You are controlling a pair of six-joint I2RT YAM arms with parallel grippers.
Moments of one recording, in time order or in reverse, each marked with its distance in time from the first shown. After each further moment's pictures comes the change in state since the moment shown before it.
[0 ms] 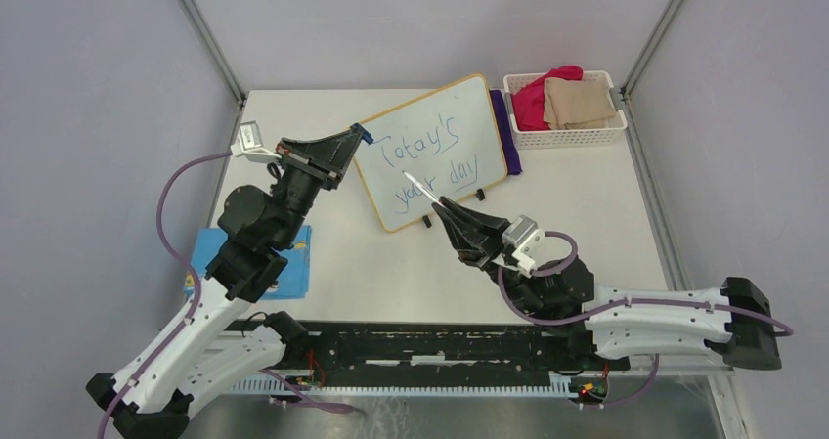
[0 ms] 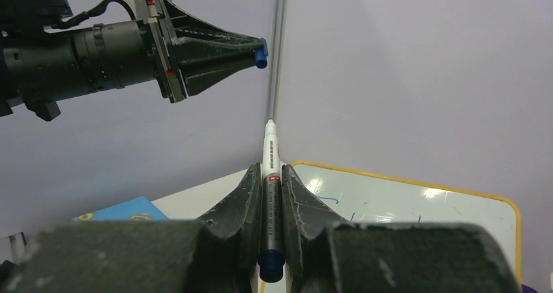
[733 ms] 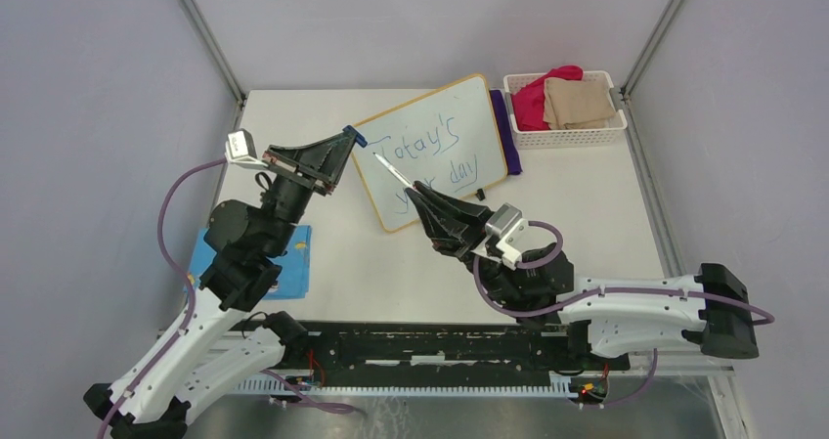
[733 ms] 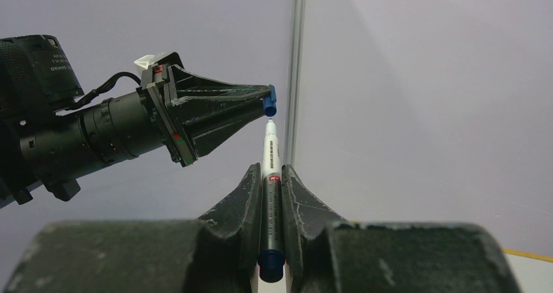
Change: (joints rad) left arm 0.000 -0.075 -0.046 0.102 0.052 -0.130; right arm 0.026 0.223 0.178 0.184 -0.029 -0.040
